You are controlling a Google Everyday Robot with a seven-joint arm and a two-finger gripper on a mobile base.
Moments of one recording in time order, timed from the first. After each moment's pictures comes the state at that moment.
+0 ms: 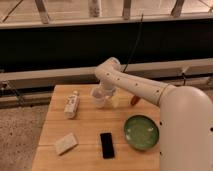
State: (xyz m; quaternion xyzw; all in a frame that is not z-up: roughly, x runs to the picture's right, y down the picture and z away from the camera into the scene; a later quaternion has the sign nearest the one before) arm 0.017 0.047 0.869 -0.27 -0.11 -0.35 0.89
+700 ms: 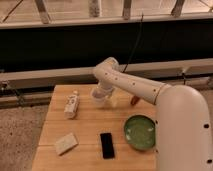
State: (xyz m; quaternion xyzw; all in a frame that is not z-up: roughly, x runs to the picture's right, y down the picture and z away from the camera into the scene) arm 0.011 0.047 0.875 -0.27 -0.11 -0.36 0.89
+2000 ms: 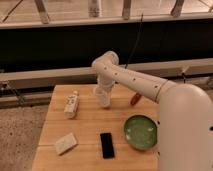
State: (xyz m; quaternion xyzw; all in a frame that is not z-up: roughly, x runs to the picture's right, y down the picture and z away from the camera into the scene) arm 0.011 0.017 0.842 -0.26 -0.10 -0.36 0.89
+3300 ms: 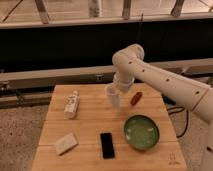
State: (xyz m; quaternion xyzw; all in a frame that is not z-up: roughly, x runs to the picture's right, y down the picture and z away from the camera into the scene) arm 0.086 0.021 0.739 -0.27 -0.14 -0.32 0.90
